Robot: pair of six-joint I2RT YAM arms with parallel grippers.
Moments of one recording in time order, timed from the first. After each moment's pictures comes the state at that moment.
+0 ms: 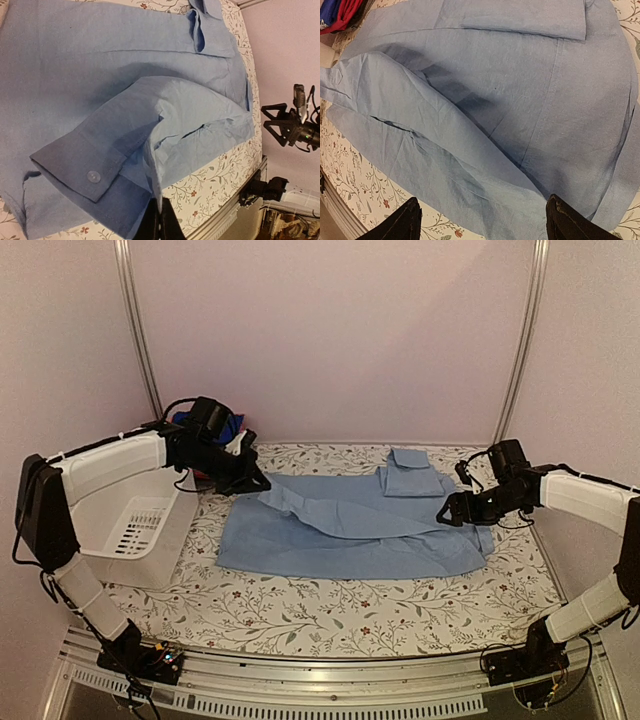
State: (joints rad) left arm -0.48 1.66 1.34 -0.57 0.44 -0.58; right arm 0.23 1.39 0.91 -0.50 -0.35 0.12
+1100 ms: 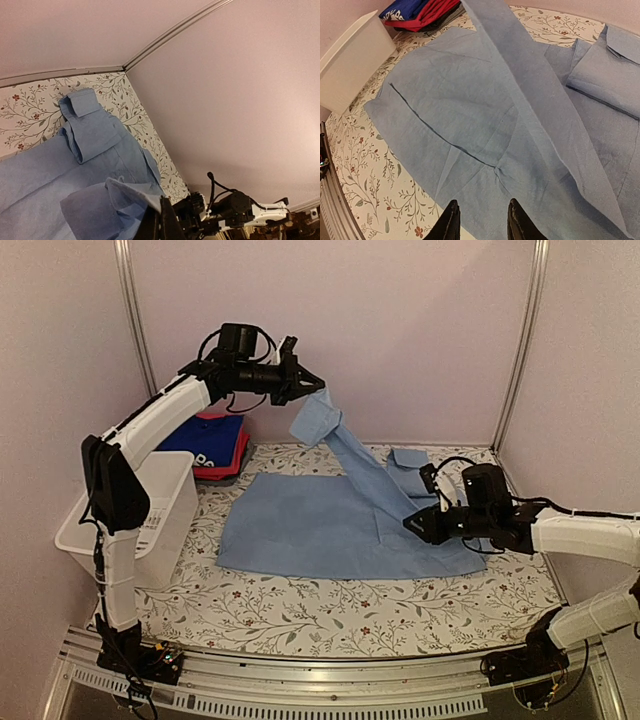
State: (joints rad) left arm -0.49 2.13 2.25 -0.49 0.67 -0.70; right arm 0.59 1.25 0.66 0.00 -0.24 0.22
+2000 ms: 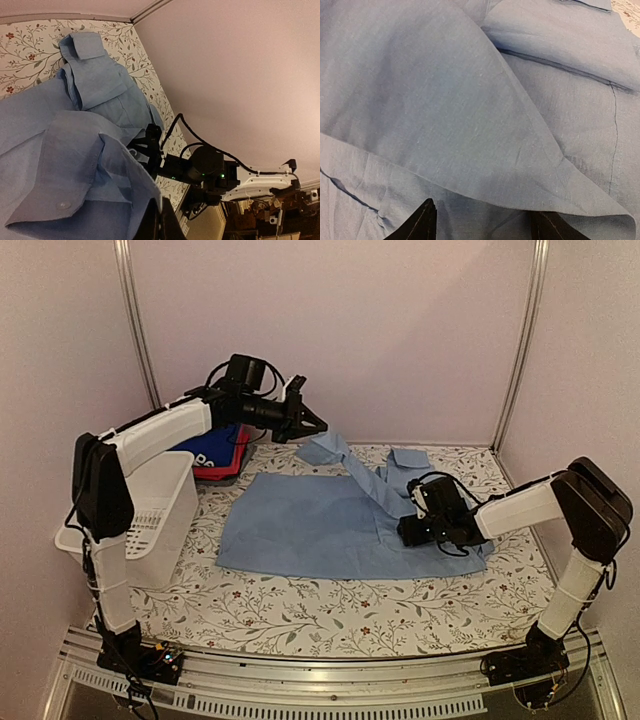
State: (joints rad) left arm -0.53 2.02 1.91 -0.41 0.75 -0.67; right arm 0.60 1.75 0.80 0.15 0.16 0.25
